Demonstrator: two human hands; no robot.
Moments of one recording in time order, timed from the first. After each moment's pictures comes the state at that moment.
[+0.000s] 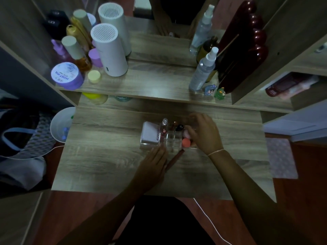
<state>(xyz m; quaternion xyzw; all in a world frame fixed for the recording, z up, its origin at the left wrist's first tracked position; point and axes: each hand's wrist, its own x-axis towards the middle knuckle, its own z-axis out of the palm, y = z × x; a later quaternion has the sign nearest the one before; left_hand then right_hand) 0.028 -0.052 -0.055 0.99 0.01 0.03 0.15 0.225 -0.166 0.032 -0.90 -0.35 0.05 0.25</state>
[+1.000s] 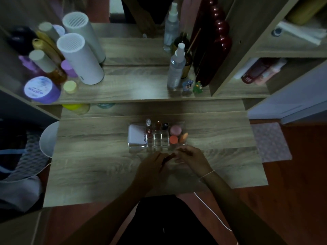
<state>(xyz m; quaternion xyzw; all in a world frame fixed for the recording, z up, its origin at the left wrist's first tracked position) 0.047 -0.073 -0.024 0.95 0.07 0.01 0.32 0.154 -0.218 0.011 -0.74 -0.01 0.36 0.57</state>
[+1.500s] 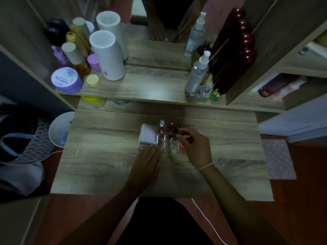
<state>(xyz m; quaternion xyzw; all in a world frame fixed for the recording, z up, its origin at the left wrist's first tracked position) 0.024 -0.041 -0.032 0.98 0.08 -0.02 0.16 0.174 -0.167 0.037 -0.87 -0.22 0.09 0.43</state>
